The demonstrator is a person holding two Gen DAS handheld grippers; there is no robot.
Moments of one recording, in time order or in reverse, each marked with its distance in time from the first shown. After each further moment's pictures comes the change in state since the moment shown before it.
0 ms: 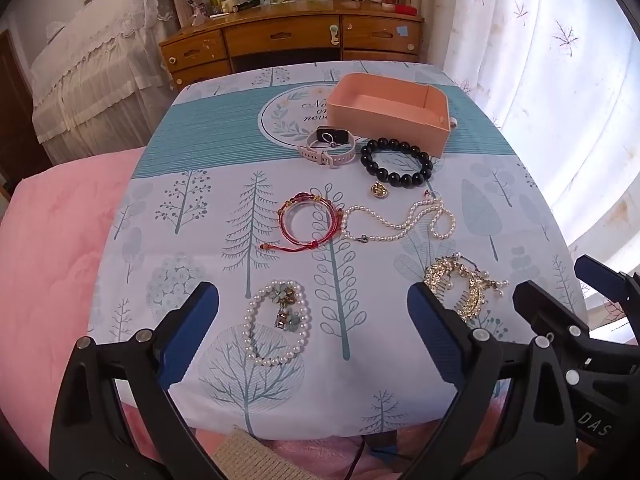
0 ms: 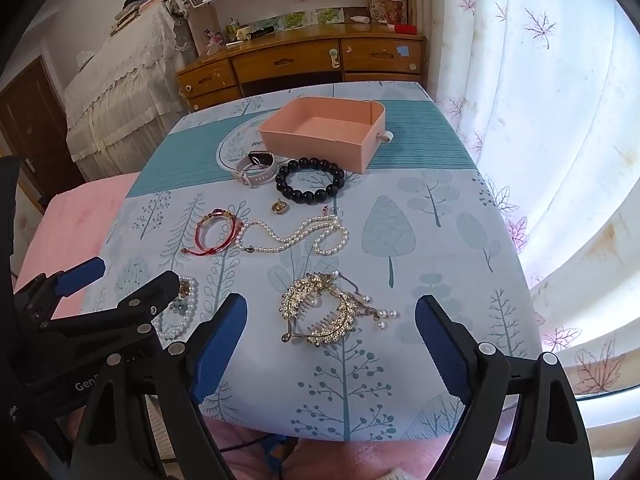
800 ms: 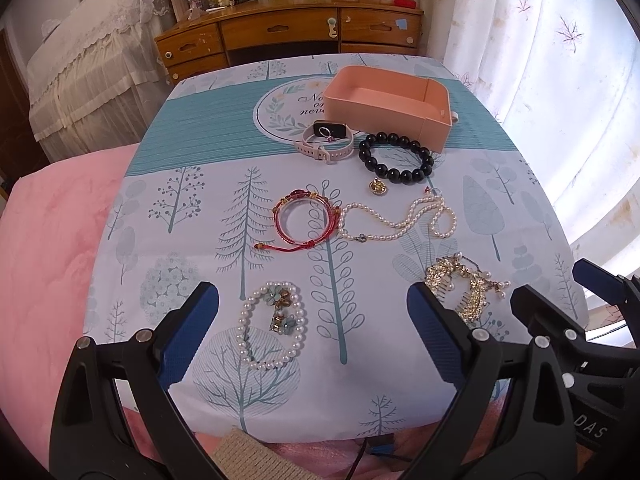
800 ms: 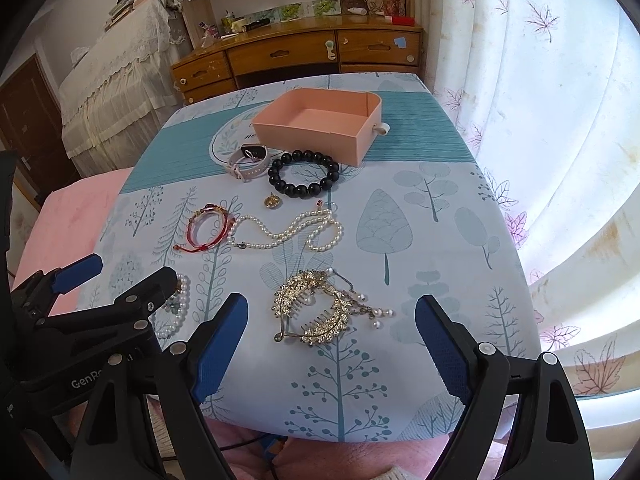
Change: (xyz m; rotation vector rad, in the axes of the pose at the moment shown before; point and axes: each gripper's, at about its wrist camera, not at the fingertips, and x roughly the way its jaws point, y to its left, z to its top) left arm 0.012 -0.002 0.005 0.006 0.027 -0.005; right arm 0.012 -0.002 0.005 0.005 0.038 -0.011
